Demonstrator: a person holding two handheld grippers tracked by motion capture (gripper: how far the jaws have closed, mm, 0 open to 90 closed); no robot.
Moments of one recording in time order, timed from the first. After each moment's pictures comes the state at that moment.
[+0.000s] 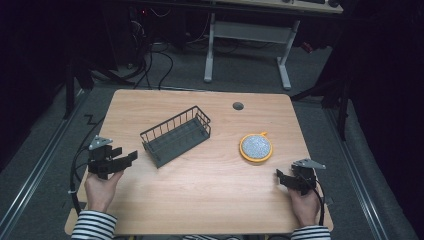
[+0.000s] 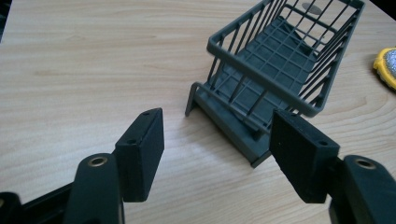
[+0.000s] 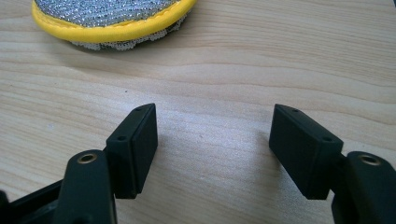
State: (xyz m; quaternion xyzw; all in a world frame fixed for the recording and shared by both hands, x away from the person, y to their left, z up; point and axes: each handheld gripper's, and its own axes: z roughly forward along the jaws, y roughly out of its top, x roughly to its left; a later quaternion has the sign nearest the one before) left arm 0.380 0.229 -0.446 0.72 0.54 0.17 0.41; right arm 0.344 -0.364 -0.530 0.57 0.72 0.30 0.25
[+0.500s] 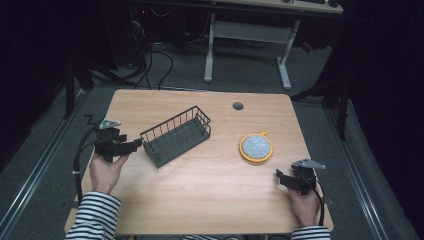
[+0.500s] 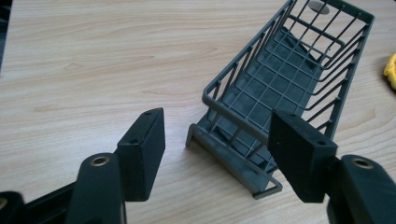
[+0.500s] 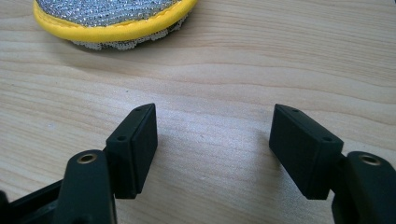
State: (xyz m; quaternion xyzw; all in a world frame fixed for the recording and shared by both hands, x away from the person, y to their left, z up) left arm 0.421 0.211 -0.422 0.74 0.53 0.16 0.38; right arm 0.344 -0.364 -0.530 0.57 0.72 0.30 0.25
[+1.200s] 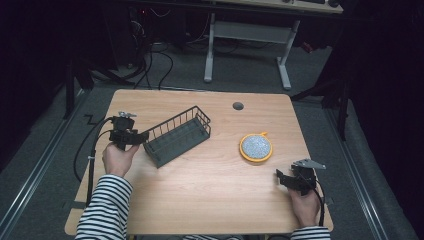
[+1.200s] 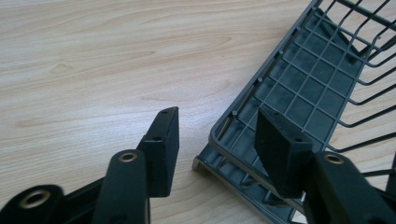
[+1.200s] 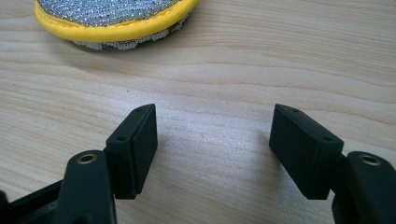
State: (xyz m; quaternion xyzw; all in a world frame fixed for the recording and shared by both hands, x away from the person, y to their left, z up) left arm 0.464 0.186 -0.439 0.76 0.55 0.16 0.32; right arm 0.344 -0.364 -0.530 0.57 0.72 0.30 0.25
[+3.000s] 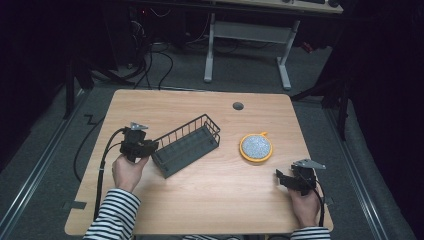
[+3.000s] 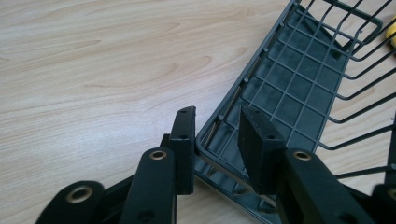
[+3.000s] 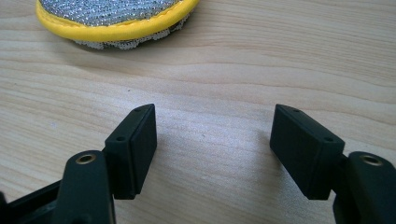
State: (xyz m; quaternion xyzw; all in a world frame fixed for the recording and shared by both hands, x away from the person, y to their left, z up) left arm 0.424 0.153 -0.444 0.78 0.50 0.15 0.34; right arm 0.343 -0.364 -0.530 0.57 0.72 0.30 0.25
